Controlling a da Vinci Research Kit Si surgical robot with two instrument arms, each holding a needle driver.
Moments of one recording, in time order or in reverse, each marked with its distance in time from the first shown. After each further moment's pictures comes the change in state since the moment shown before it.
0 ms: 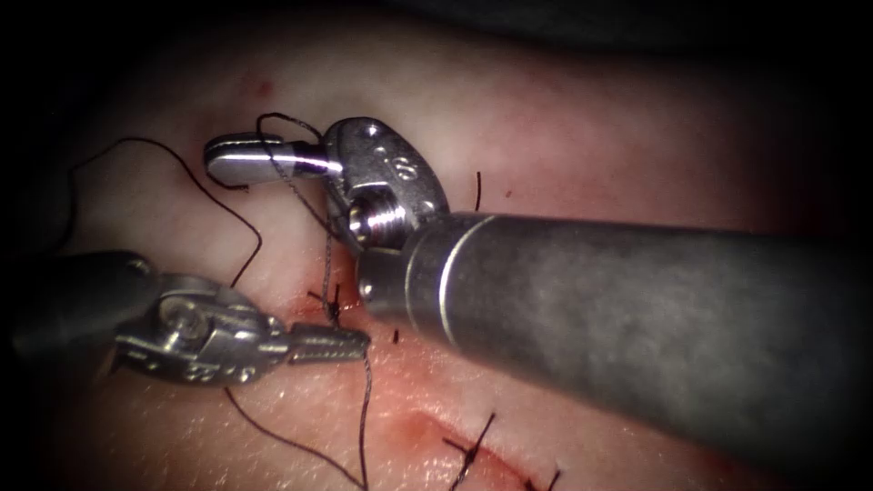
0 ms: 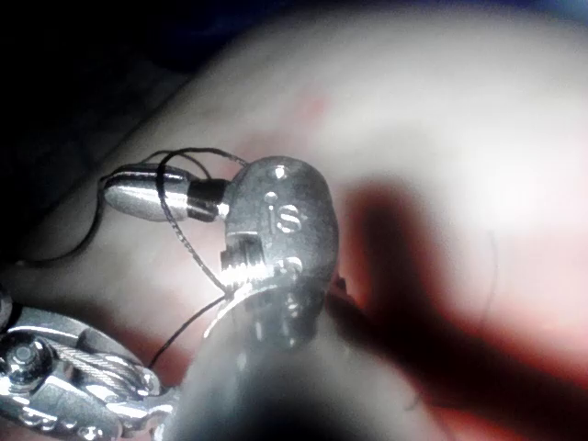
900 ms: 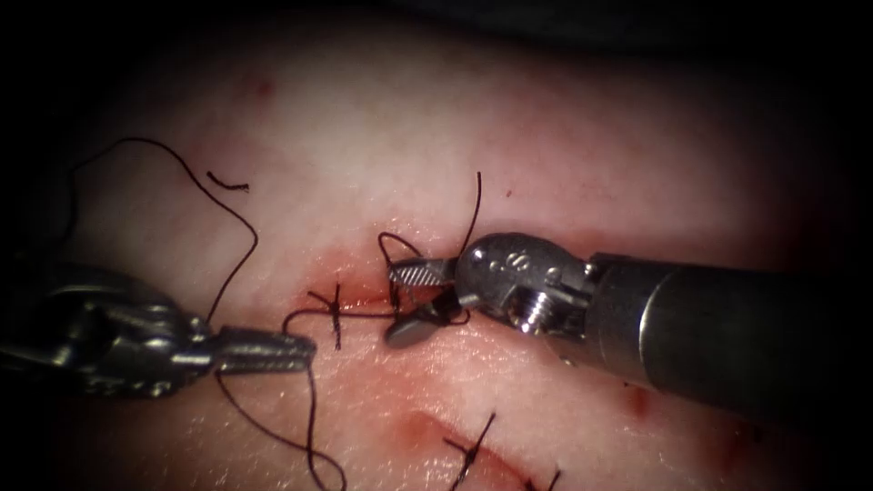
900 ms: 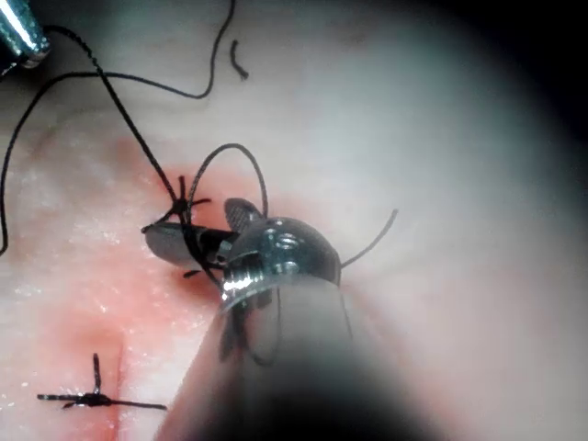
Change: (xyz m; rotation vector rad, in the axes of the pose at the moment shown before) right arm -0.006 -0.001 -0.012 -0.012 -0.918 -0.203; left arm 0.002 -0.006 -0.007 0.026 -0.011 0.078
